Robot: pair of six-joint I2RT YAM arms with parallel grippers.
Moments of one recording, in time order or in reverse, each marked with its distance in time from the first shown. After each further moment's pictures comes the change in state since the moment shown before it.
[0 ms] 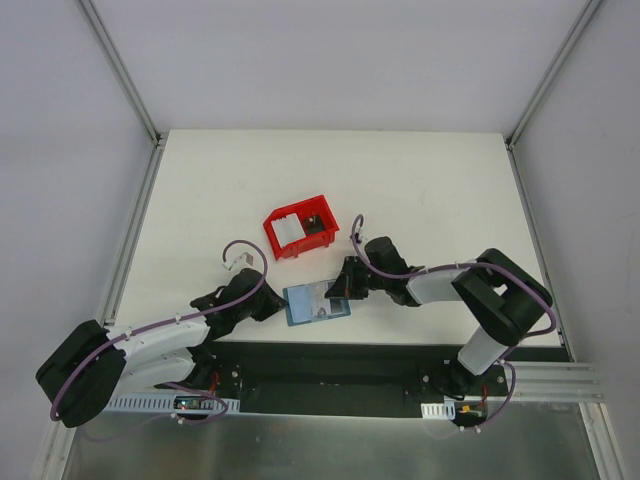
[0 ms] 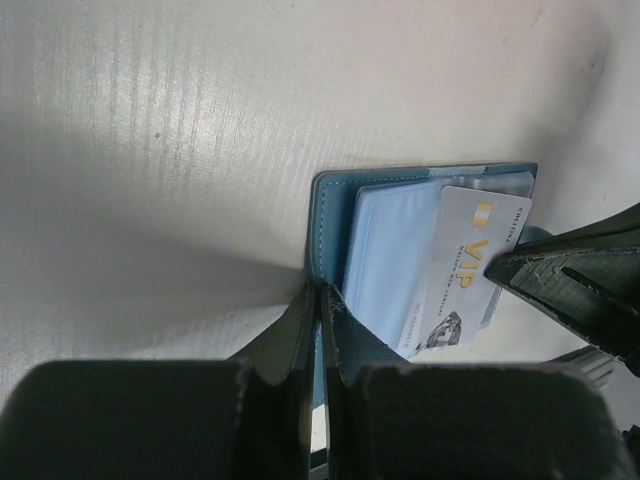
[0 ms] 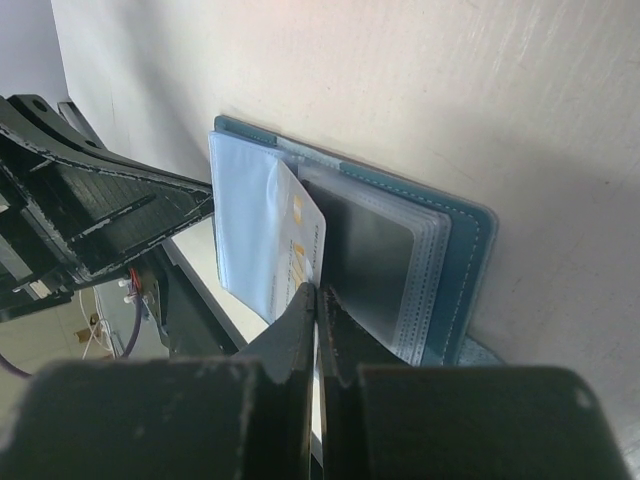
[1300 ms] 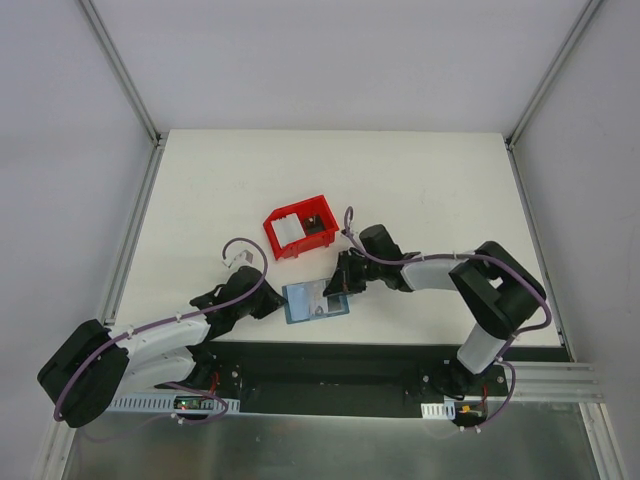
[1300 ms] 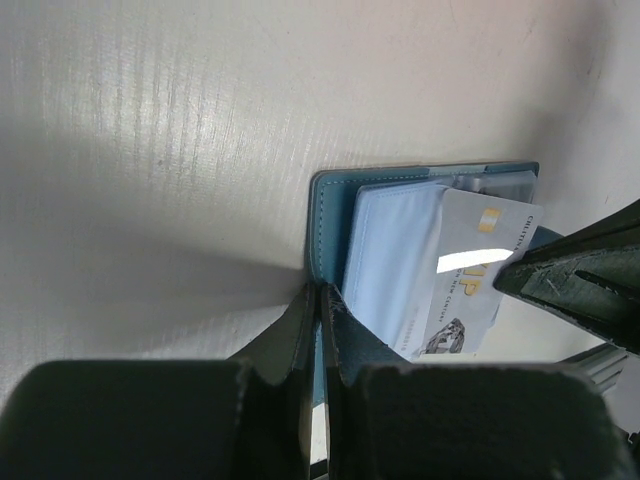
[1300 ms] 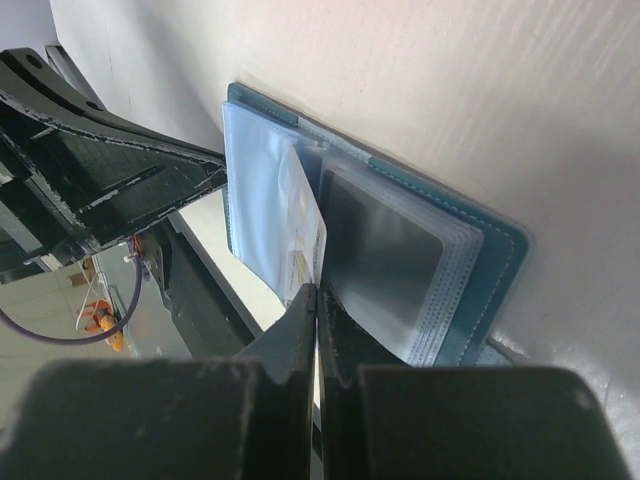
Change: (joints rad) left arm 0.033 0.013 0.000 0.024 0.022 0.047; right arm -0.033 0.036 0.130 -0.192 -0.120 -0.111
